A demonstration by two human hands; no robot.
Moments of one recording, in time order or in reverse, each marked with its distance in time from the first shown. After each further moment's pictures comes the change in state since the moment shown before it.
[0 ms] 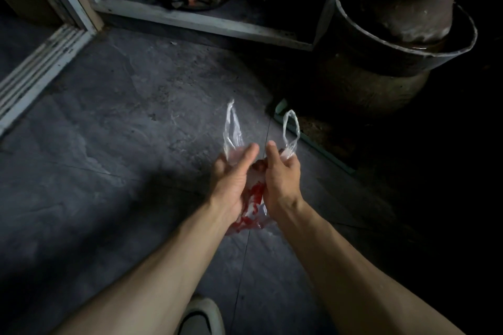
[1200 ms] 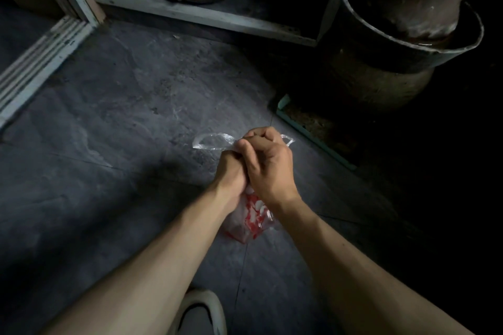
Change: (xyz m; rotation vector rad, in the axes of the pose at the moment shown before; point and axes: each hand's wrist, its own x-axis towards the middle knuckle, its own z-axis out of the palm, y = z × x) left_hand 0.005 0.009 0.003 0.121 -0.184 0.011; right_hand -0.016 -0.011 0.004 -0.738 -0.275 -0.837
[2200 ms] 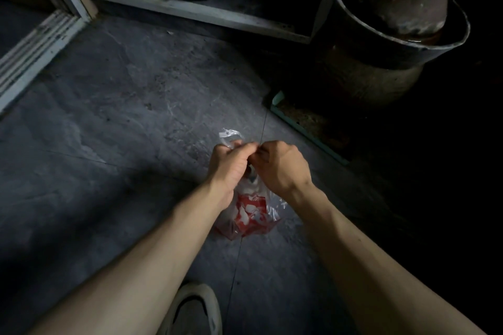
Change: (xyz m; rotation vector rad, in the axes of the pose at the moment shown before) left_hand -0.008 -0.002 -0.003 0.272 0.141 0.130; right_hand 0.005 0.015 -0.030 -0.501 -0.333 0.300
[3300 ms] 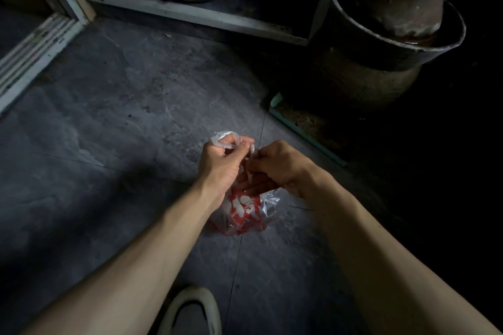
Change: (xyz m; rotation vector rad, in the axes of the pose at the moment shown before) left_hand -0.001 0.004 -0.011 0.052 -0.034 0.224; right_hand 0.006 -0.009 -0.027 0.841 -0.576 0.368
